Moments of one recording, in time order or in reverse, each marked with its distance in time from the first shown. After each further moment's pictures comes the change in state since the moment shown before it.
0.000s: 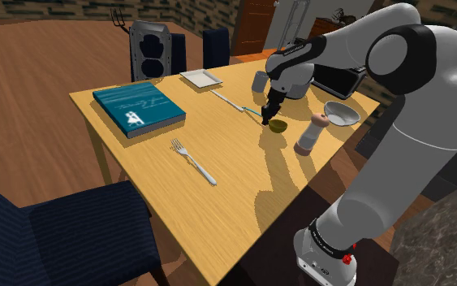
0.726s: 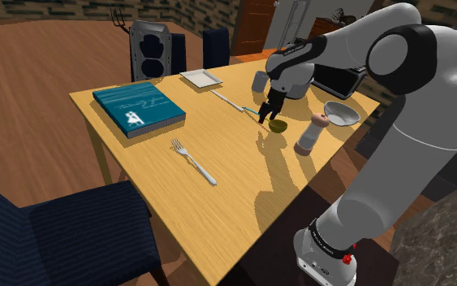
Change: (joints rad) arm 0.000 -0.002 0.000 0.000 -0.001 -0.002 0.000
